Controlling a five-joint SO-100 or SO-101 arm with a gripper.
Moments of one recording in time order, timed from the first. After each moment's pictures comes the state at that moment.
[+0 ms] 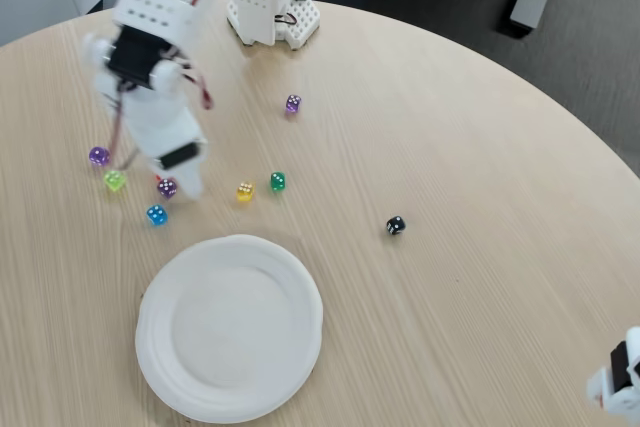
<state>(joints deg) 26.0 75.1 94.4 77.2 41.1</state>
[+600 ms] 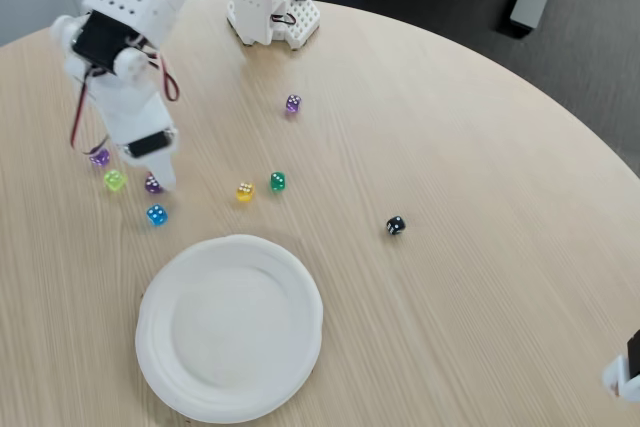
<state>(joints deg) 31.8 75.1 94.4 77.2 38.8</state>
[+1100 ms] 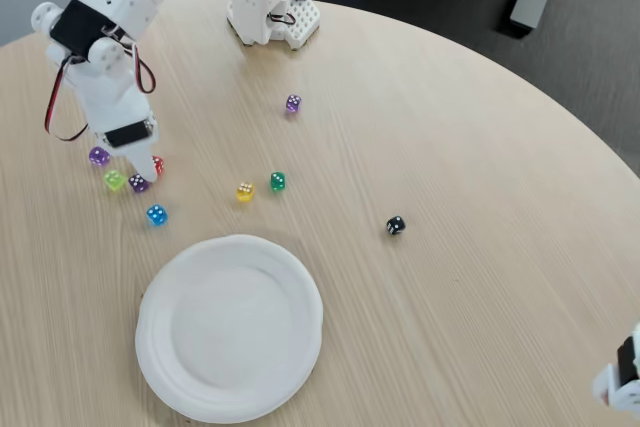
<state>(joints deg) 35.0 75.1 94.4 77.2 39.6</state>
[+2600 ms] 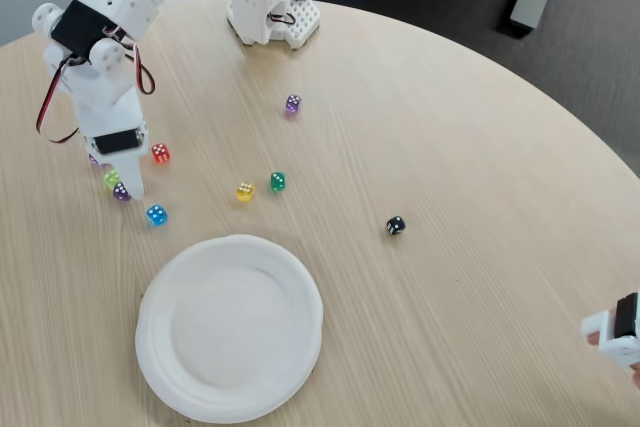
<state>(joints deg) 35.2 75.1 94.7 70.6 42.1</state>
